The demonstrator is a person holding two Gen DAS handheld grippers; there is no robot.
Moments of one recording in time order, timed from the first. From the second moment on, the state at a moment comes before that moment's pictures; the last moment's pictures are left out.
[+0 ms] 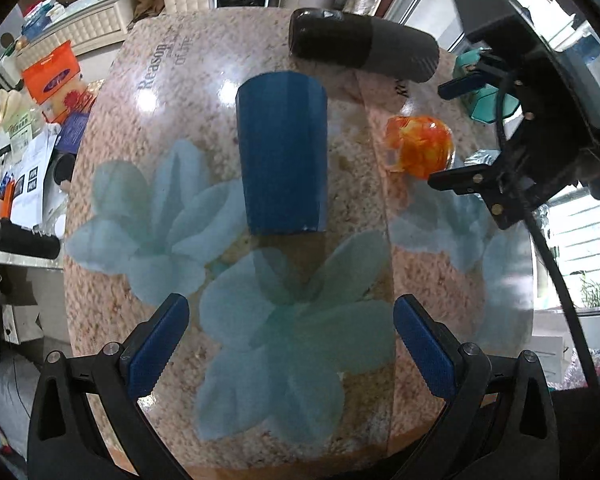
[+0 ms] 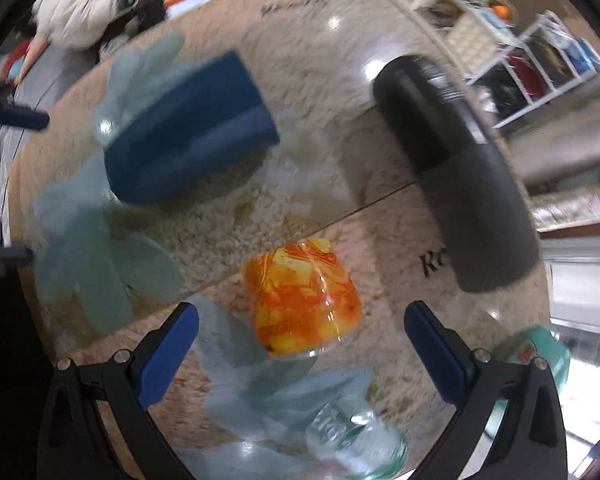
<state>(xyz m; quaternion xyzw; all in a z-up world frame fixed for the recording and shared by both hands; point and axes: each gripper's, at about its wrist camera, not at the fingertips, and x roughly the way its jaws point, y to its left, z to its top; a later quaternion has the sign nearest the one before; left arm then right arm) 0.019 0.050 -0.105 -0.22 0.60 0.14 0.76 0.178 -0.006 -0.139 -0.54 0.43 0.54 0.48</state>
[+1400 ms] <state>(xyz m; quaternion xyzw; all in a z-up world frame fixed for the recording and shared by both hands) -0.004 0.064 -0.124 -0.23 0.62 0.14 0.74 0.229 -0.025 -0.134 -0.42 0.56 0.48 0.53</state>
